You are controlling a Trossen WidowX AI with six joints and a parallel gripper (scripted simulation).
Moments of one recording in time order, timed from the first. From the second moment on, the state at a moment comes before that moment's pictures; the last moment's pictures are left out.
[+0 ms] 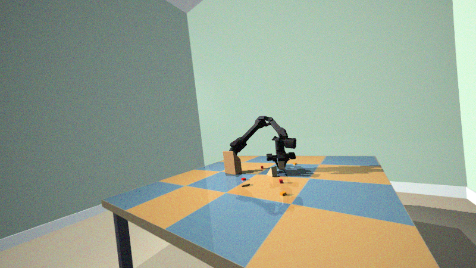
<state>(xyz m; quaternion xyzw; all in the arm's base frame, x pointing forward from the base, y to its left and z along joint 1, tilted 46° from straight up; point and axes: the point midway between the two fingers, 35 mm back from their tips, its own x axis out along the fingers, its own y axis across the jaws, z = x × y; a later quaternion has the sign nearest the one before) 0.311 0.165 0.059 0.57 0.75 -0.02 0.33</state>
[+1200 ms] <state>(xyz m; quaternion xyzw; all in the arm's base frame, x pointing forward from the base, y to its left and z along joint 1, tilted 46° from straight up) 0.282 0.190 0.107 0.50 0.52 -0.27 0.64</state>
